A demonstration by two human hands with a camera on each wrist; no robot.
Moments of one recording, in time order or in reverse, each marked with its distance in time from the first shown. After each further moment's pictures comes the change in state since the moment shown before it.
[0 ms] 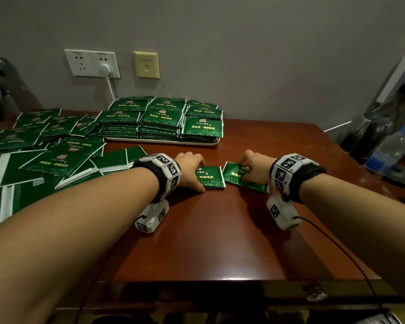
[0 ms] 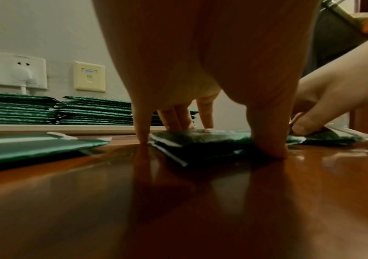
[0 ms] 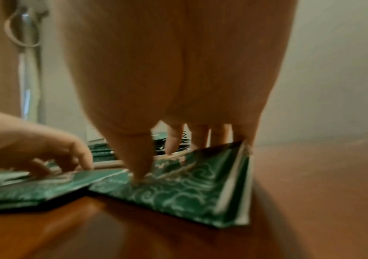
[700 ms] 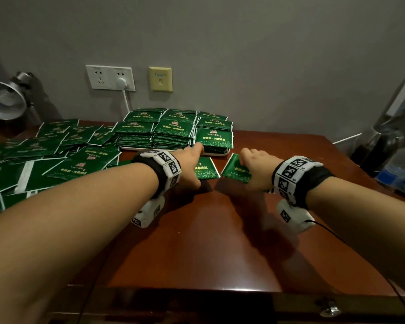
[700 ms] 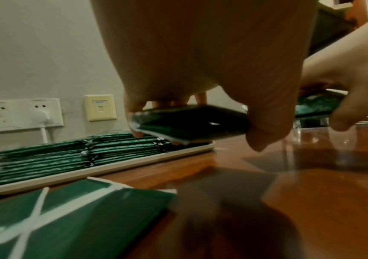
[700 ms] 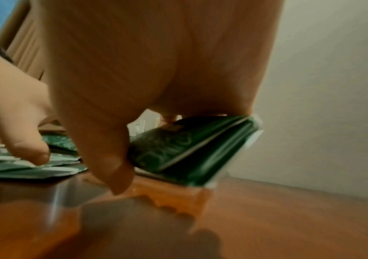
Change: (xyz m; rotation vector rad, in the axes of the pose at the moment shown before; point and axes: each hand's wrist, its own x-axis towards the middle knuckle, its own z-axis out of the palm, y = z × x) left_hand -0.026 -0.020 -0.041 0.075 0.079 -0.027; right_hand -0.011 -0.027 -0.021 -0.215 0.147 -0.204
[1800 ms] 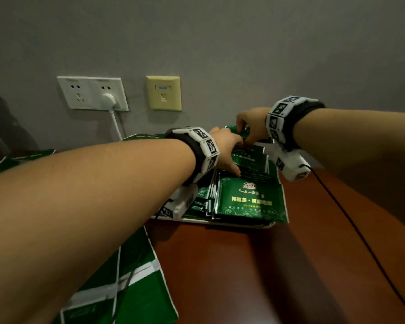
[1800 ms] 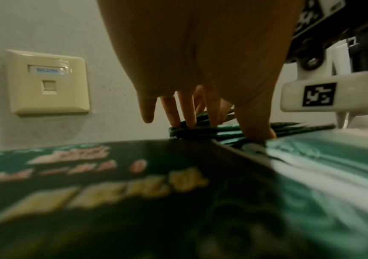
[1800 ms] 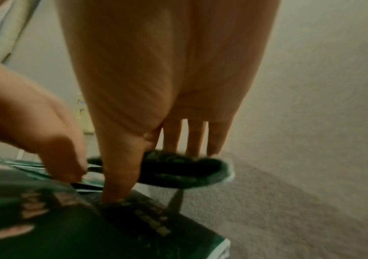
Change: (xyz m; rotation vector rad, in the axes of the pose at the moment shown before) left_hand 0.256 -0.059 -0.066 0.115 0.092 0.137; right_hand 0.341 0.034 -0.082 -0.060 0.039 -0.063
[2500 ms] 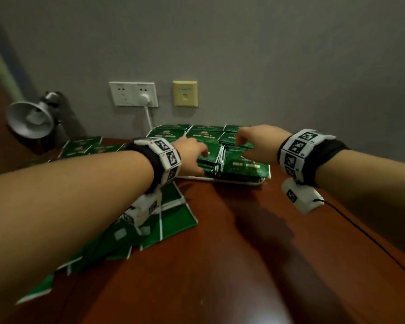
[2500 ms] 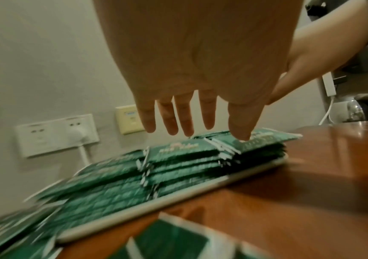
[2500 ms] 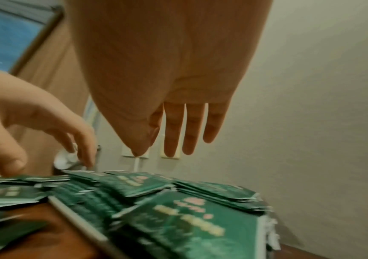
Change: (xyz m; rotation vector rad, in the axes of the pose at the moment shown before) left_hand -0.188 0.009 -0.012 0.068 -0.066 -0.153; right_hand -0.195 -0.064 -0.006 0.091 0.117 -0.124
